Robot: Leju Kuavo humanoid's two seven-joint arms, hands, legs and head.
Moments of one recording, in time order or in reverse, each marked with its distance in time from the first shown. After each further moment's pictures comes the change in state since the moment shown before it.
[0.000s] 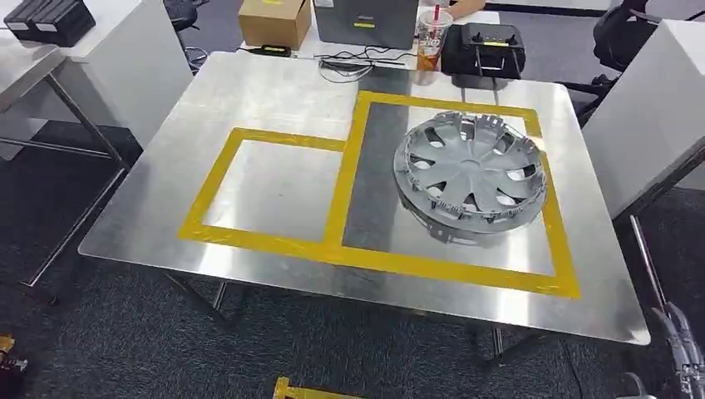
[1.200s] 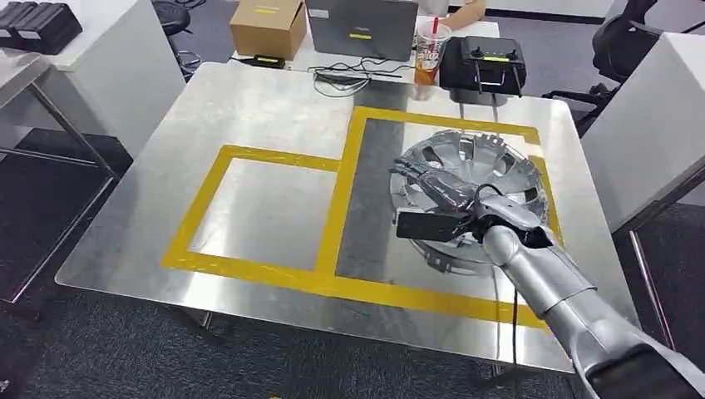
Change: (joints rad) left arm -0.083 0.020 -0.001 0.009 -0.211 0.002 -0.029; right arm -1.127 -0.421 1.478 0.962 -0.293 -0.098 0.327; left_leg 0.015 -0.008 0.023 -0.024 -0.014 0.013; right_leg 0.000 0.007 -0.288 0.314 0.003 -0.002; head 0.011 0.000
